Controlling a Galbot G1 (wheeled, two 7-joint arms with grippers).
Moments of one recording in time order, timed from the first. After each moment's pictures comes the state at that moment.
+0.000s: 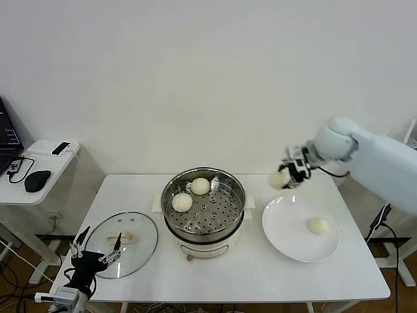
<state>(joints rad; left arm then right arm) 1.69 -1.24 -0.76 -2.11 -0.05 0.07 0.04 0.42 0.73 -0.98 1.46 0.06 -0.38 -1.05</state>
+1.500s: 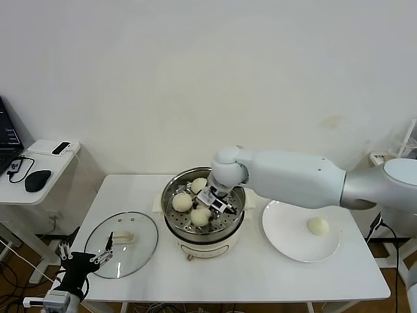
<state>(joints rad) 1.72 -1.27 -0.80 -2.15 -0.05 0.07 0.03 0.42 1.17 -1.23 1.44 -0.01 -0.03 -1.01</state>
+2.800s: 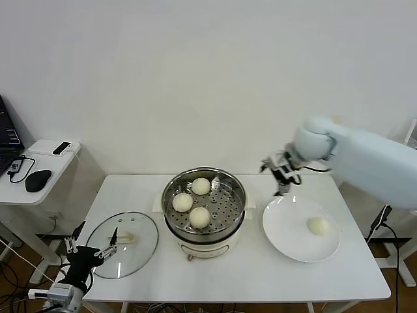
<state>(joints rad) 1.68 -1.23 -0.77 -2.12 -0.07 0.08 0.04 0.40 0.66 -1.03 1.50 -0.03 -0.26 -1.10</state>
